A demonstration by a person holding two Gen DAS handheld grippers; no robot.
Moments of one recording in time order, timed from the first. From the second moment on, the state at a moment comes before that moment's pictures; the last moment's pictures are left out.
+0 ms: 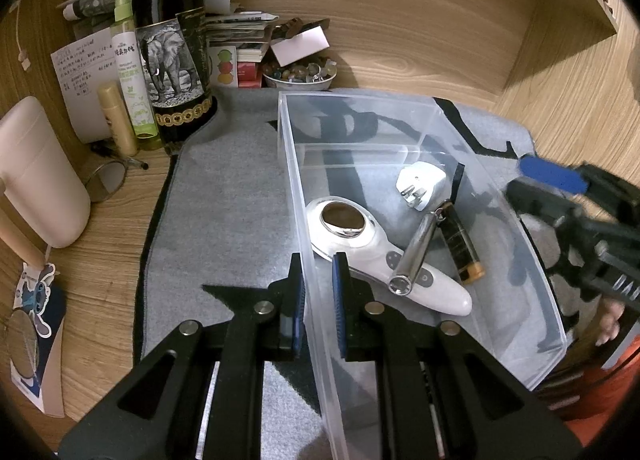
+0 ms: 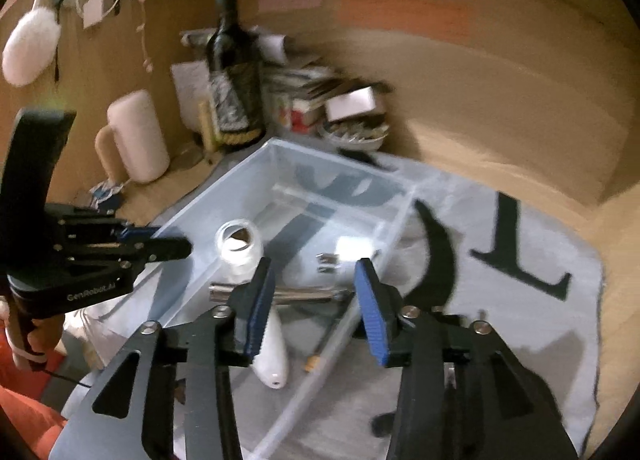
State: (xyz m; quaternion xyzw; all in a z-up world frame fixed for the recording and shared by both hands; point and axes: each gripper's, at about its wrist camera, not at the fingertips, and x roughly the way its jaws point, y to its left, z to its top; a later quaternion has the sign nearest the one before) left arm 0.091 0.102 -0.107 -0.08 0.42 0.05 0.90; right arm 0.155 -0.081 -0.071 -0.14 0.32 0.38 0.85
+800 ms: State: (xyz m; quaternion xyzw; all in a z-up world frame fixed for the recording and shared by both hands) left arm 0.093 0.104 -0.111 -0.08 0.43 0.05 0.90; right arm 0.214 -0.171 -0.138 -0.11 0.43 0.24 0.86
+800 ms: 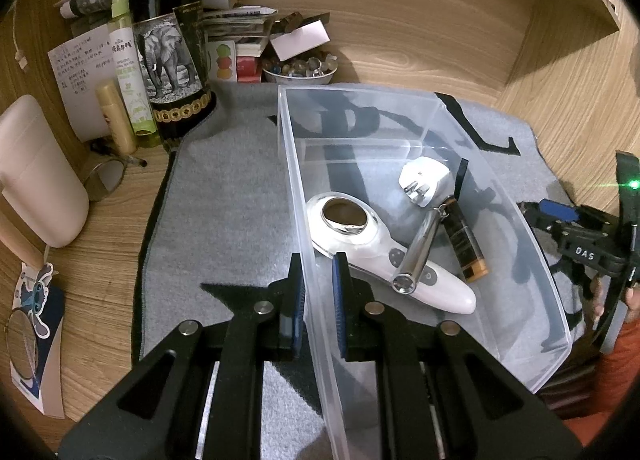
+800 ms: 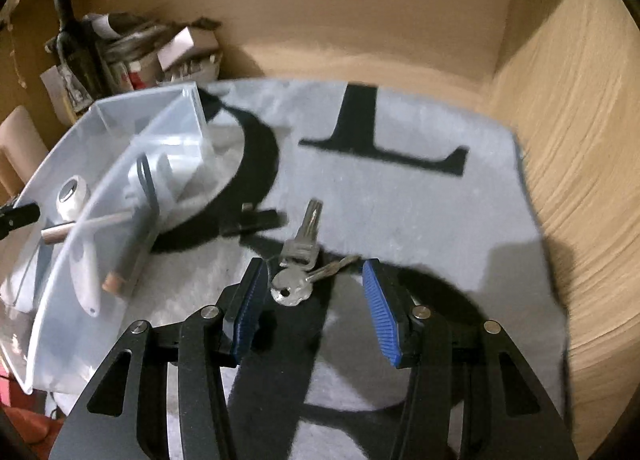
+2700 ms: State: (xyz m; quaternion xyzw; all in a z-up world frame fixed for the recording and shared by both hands) left arm 0.091 0.105 -0.112 -0.08 0.42 0.04 0.90; right arm 0.155 -0.066 -0.048 -0.11 0.27 0.41 0.86
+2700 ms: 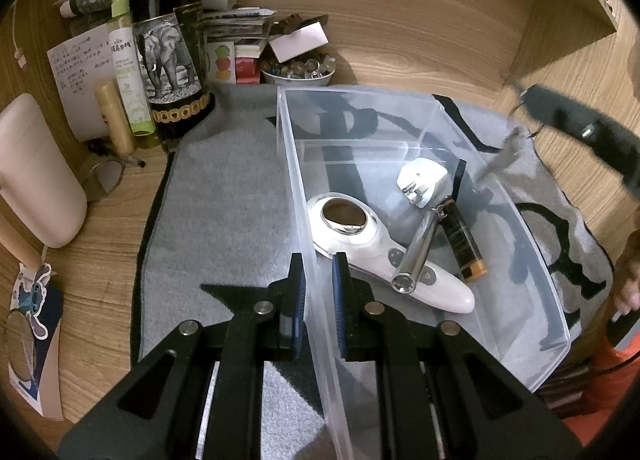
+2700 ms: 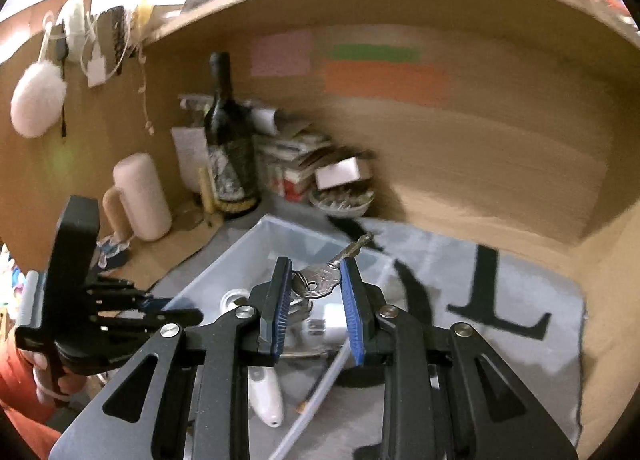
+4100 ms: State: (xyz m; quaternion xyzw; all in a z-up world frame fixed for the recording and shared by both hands) left arm 0.092 0.105 -0.114 -0.08 0.42 0.04 0.90; right arm 0.167 -0.119 -0.059 -0.13 0.30 0.32 0.89
